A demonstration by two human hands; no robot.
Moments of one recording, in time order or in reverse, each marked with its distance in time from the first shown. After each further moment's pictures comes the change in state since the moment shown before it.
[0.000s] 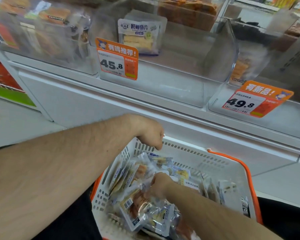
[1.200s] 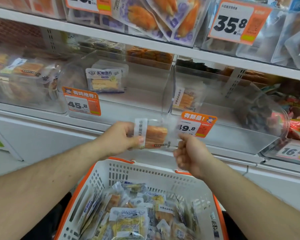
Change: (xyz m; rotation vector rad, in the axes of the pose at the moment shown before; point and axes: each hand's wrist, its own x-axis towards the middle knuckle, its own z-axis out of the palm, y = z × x) left_hand -0.032 0.035 -0.017 -0.863 0.665 0.375; right_hand -0.156 0.031 -0.189 1.330 0.380 -0.123
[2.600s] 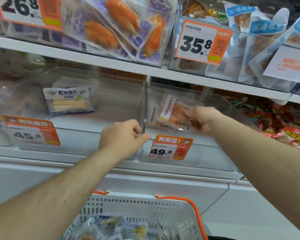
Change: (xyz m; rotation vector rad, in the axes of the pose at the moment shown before) left_hand 0.091 0.050 0.045 0.653 0.352 0.085; right_hand 0.083 -0.157 -0.081 -0.218 0.356 -0.313
